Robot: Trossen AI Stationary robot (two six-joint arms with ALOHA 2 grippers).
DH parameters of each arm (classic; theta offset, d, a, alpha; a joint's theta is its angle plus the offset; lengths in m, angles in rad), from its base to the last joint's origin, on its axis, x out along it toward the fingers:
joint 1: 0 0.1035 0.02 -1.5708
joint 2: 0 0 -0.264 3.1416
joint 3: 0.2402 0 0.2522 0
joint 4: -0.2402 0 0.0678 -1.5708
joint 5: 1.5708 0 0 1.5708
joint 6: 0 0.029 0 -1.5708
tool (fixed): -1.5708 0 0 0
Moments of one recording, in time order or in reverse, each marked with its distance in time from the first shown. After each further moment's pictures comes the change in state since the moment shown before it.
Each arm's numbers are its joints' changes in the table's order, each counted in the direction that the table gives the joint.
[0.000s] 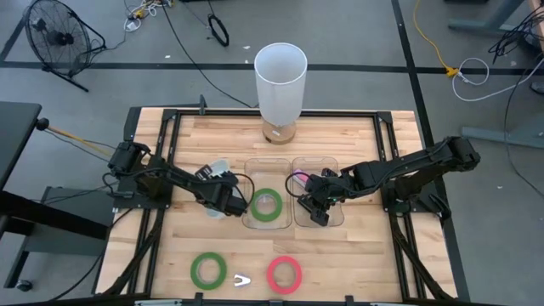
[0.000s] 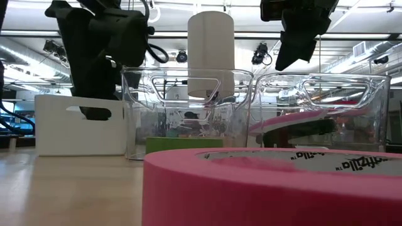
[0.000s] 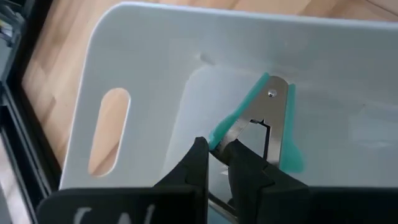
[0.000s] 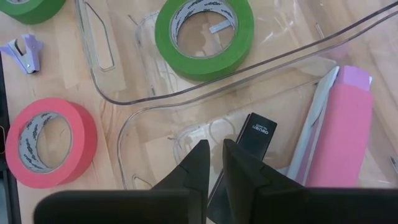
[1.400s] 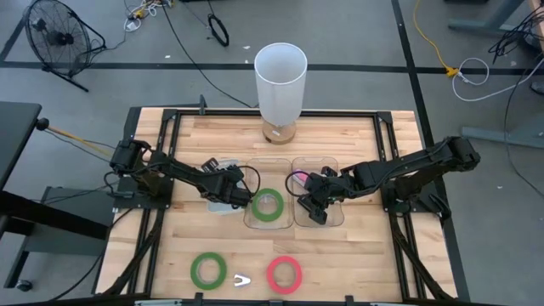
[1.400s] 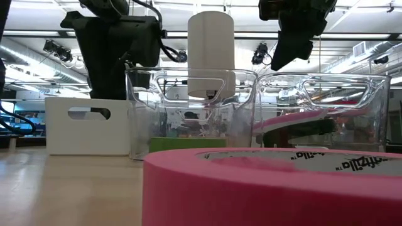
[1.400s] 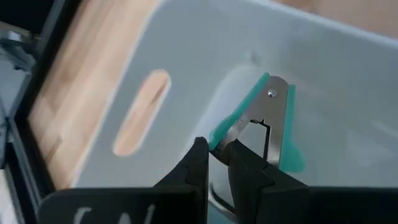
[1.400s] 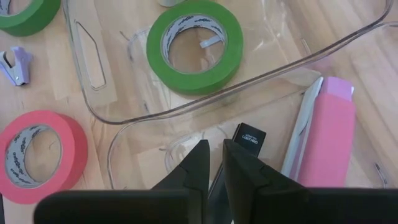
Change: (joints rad) left arm 0.087 0.000 0.001 0.125 0.079 0.153; right arm 0.000 0.000 0.000 0.014 -0.052 0.001
